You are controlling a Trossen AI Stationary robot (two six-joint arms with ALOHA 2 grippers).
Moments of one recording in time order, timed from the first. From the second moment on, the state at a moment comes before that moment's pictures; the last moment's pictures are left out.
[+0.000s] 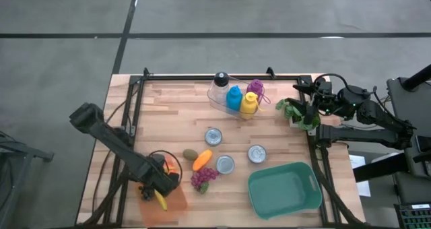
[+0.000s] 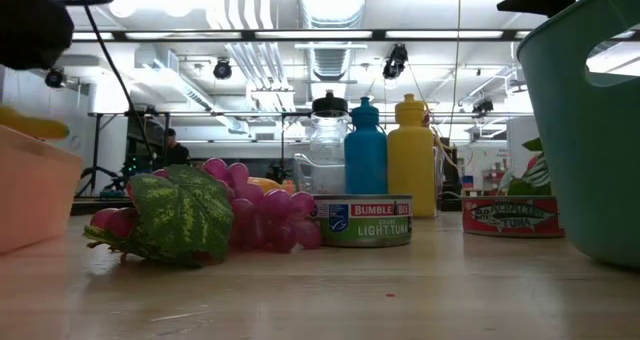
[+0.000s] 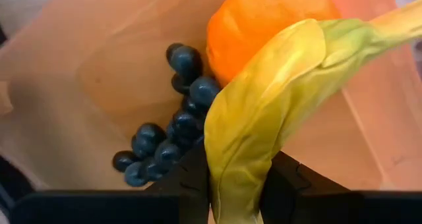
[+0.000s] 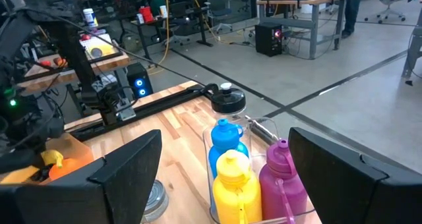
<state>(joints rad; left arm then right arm) -0.68 1.58 1.04 -1.02 0.10 -2.07 -0.21 0.41 0.78 -0.52 0.24 0.22</state>
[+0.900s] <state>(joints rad) -0.69 1.65 1.04 -0.96 0.10 -2.06 -0.21 0.41 0.78 -0.52 0.24 0.22</state>
